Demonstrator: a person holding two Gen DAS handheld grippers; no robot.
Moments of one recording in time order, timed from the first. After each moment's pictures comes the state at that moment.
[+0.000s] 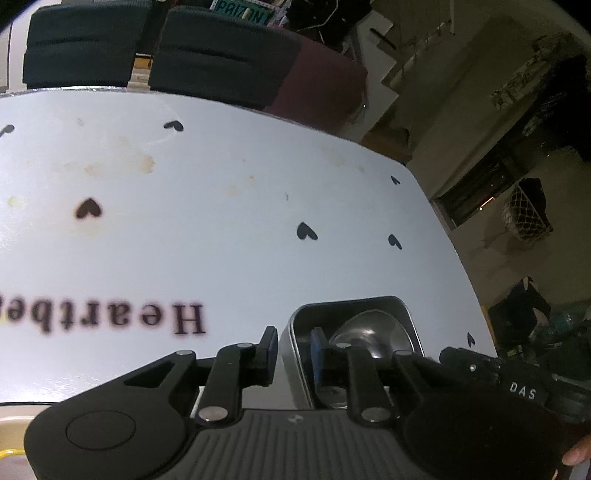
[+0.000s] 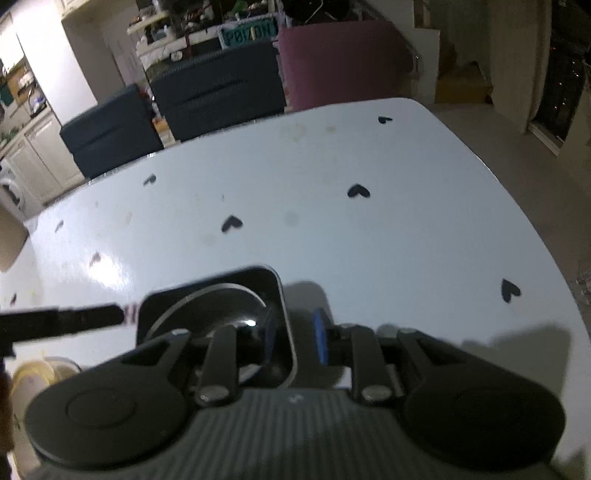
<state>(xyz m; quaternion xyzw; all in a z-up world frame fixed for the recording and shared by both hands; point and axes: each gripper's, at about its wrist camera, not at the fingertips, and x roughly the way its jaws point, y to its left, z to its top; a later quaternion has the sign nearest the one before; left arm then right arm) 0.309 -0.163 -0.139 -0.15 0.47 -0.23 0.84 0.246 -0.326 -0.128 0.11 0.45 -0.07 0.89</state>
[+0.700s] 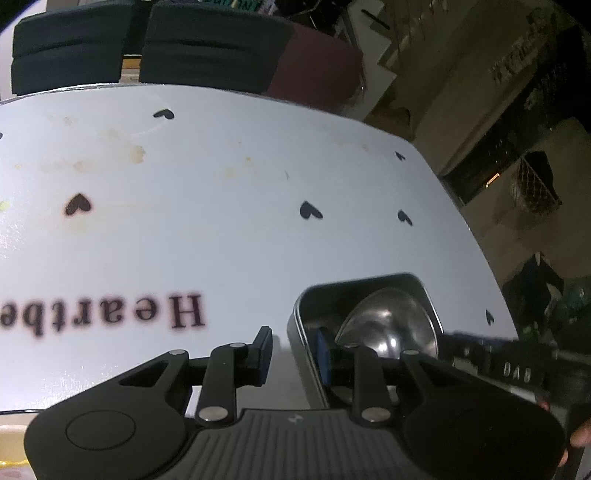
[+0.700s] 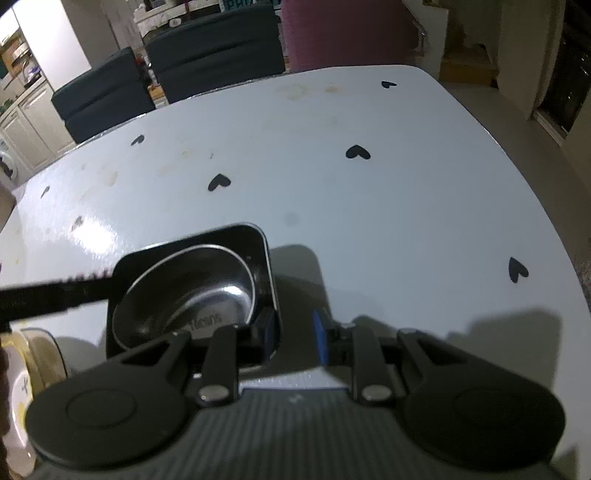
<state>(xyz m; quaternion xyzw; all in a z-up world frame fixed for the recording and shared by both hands) 0.311 -0.173 -0.154 -0.11 0.49 -0.23 0.84 0.261 -0.319 -0.152 0.10 0.48 -0.07 0.87</state>
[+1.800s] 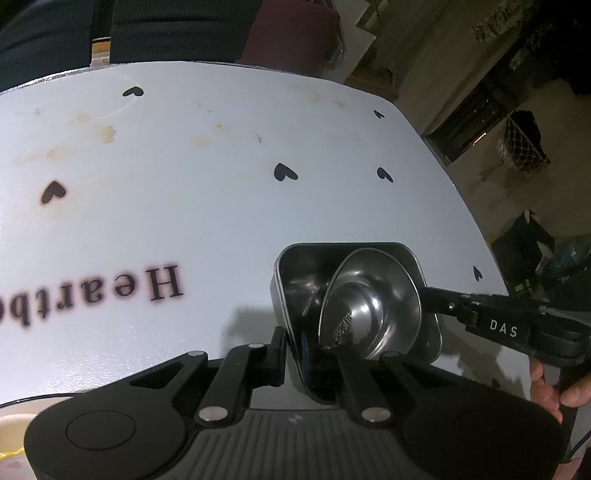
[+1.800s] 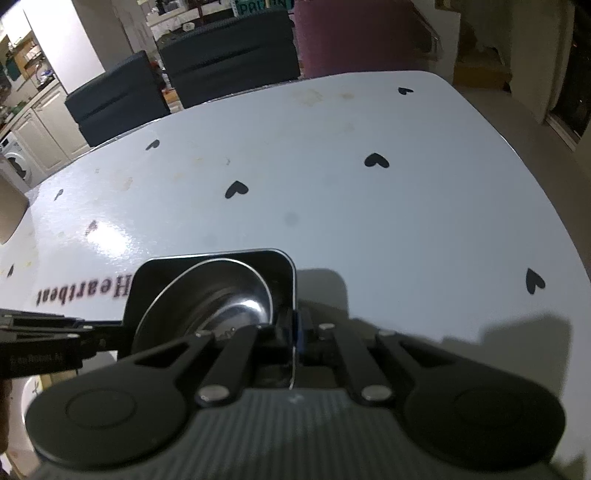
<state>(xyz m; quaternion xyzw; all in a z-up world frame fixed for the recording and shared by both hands) 0.308 -0.183 -0.153 -0.08 0.53 -0.27 0.80 0.265 -0.319 -0.146 0.11 0.48 -0.04 0.87</state>
